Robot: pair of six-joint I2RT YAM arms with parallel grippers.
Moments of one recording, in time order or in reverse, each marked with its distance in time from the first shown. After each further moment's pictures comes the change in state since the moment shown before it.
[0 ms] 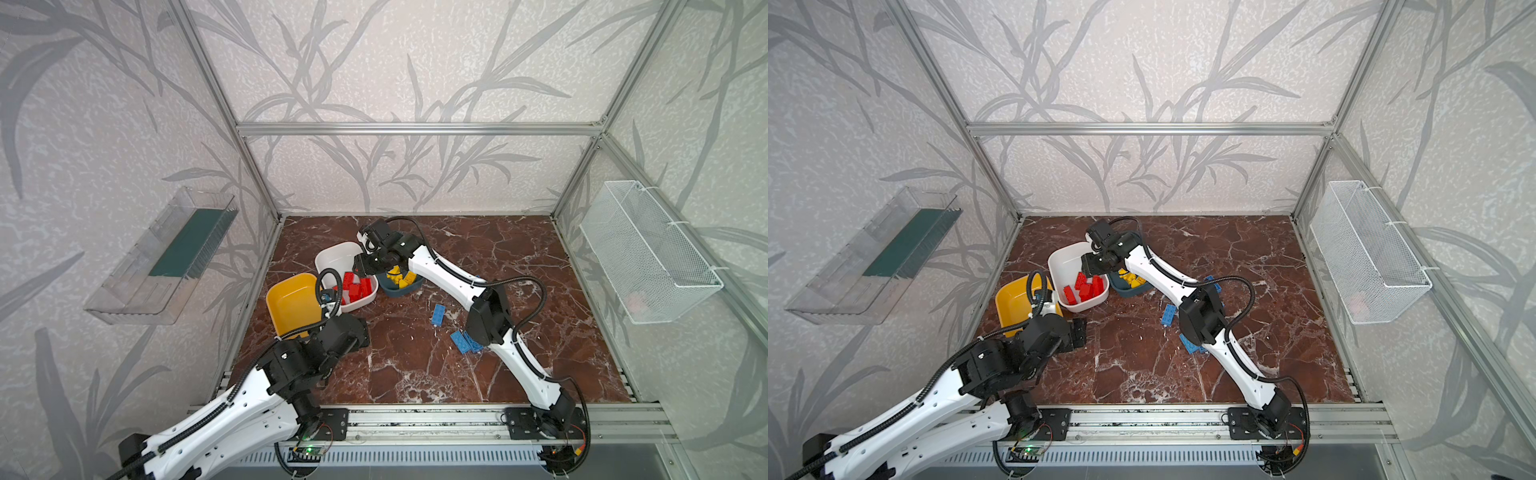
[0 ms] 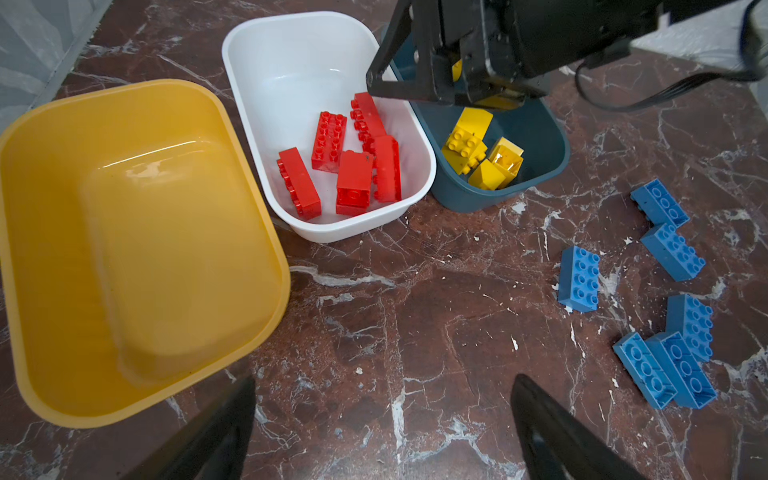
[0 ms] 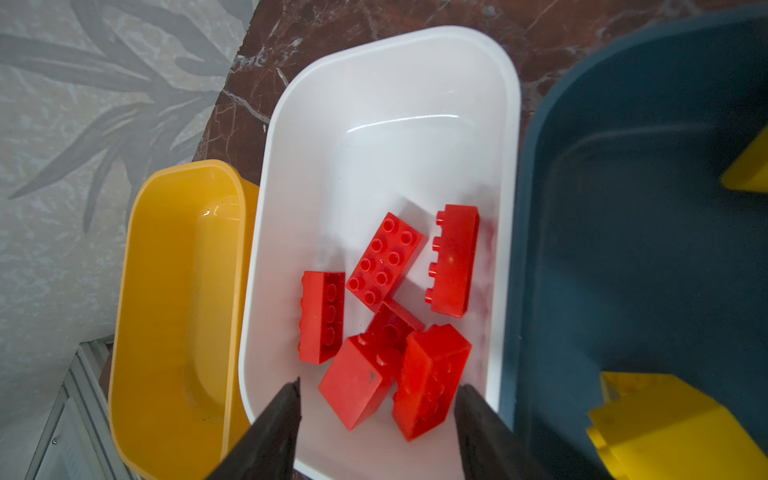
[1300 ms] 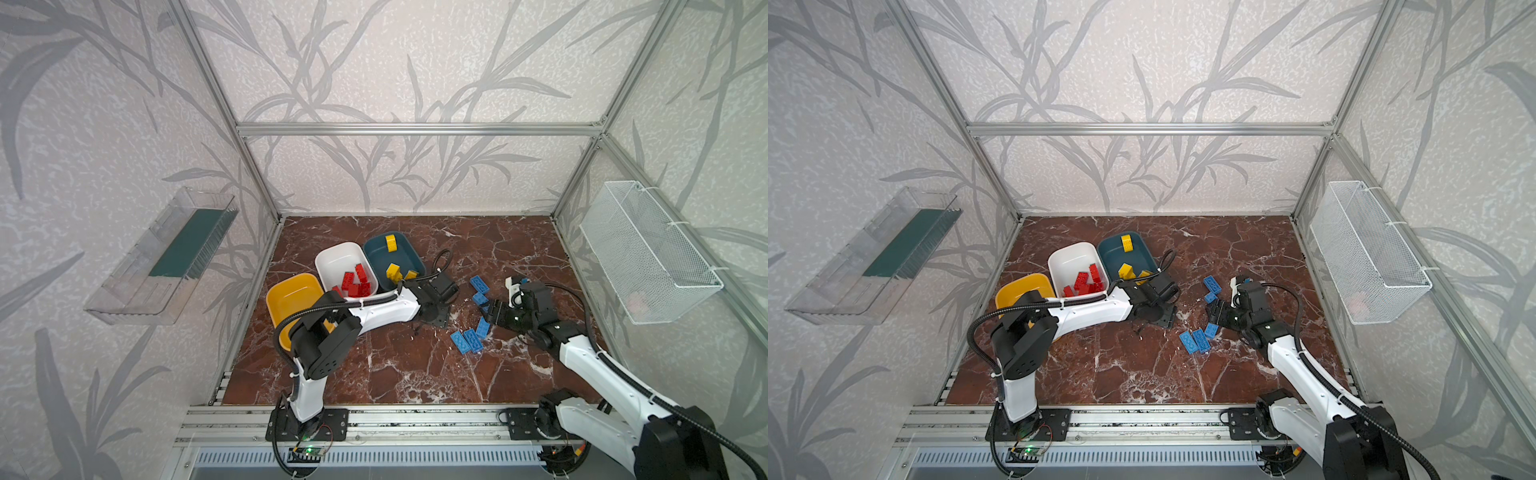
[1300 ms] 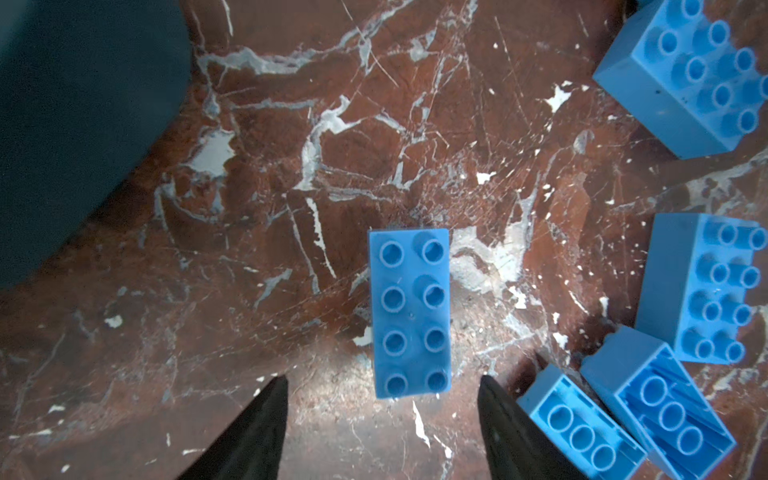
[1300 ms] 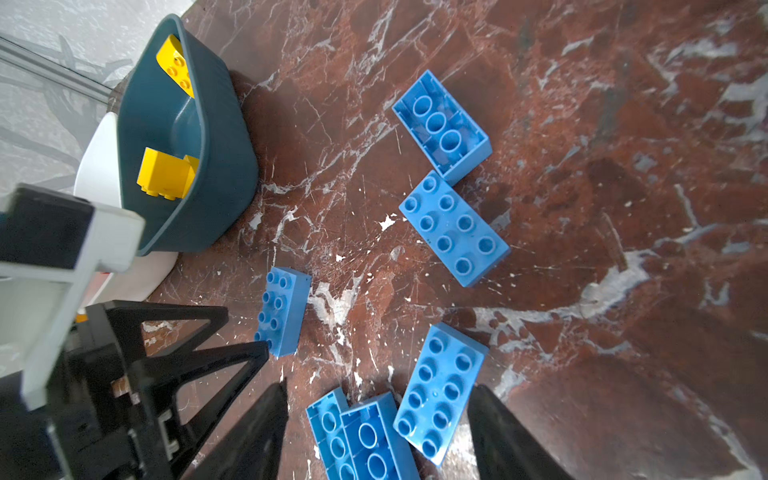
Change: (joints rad) left arm -0.015 1.173 0.584 0.320 0.426 0.261; right arm -0.558 -1.487 -1.934 0.554 -0.021 0.120
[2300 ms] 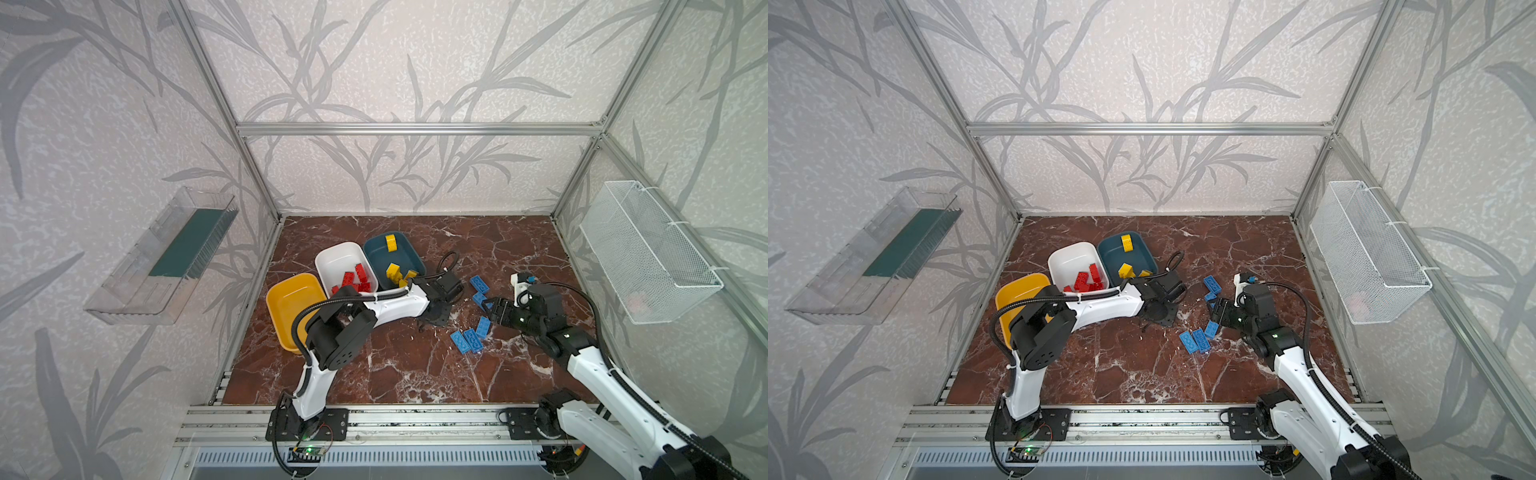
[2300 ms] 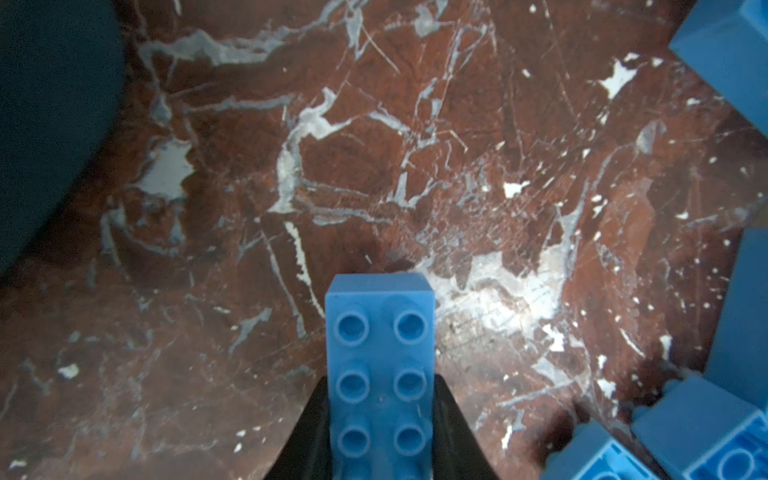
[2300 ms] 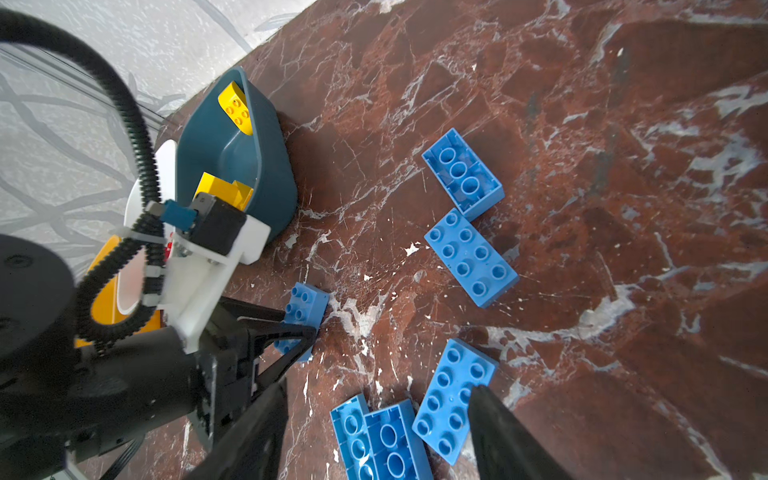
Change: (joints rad) left arm -0.003 0.068 0.065 -0.057 -0.009 0.014; right arm 0.016 -0.103 -0.005 -0.010 0.011 -0.017
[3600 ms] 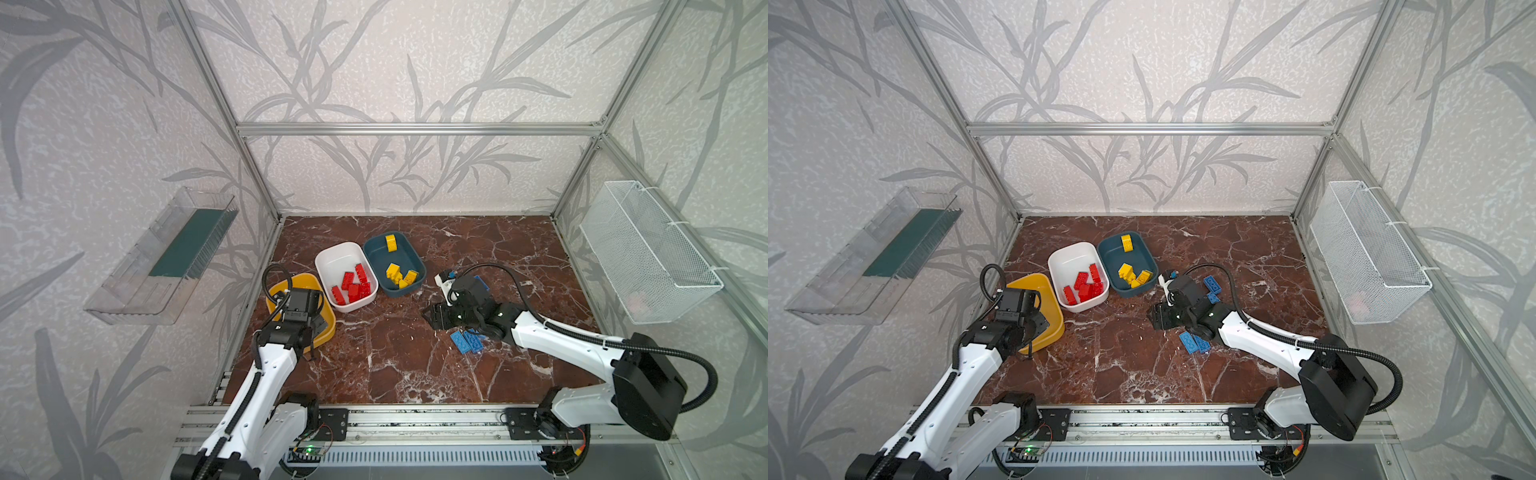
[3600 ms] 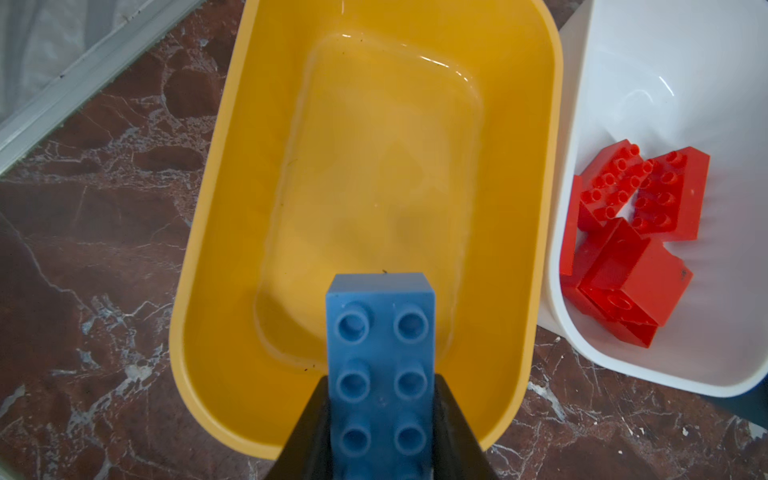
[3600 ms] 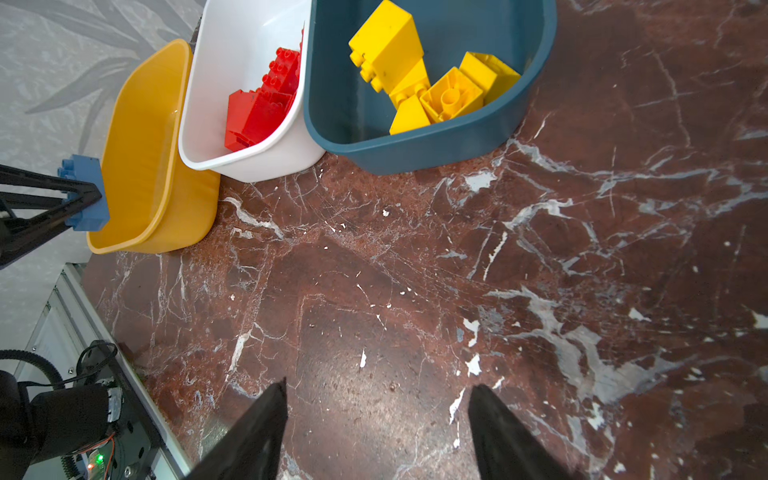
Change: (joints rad) left arm 0.831 -1.104 -0.769 -0.149 -0.137 -0.263; right arm 0.502 0.482 0.293 0.119 0.097 -0.047
